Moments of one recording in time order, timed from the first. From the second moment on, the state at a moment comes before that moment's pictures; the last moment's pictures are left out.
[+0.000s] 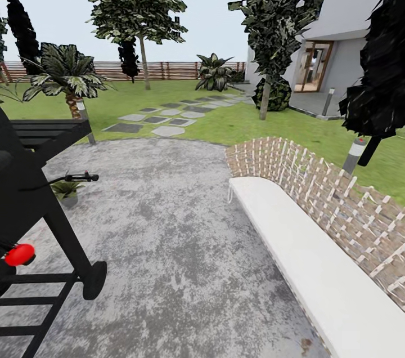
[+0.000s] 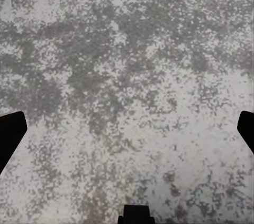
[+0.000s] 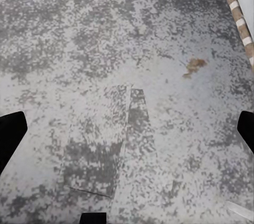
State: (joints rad) left arm -0.09 0.04 0.01 -0.39 0.02 -0.28 0.00; right arm -0.02 -0.09 0.00 -0.49 0.00 -0.30 -0.01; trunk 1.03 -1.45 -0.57
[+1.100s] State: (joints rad) left arm -0.09 0.04 0.01 -0.39 0.02 -0.28 0.00; right arm -0.02 -0.09 0.00 -0.49 0.00 -0.30 -0.01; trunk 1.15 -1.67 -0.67
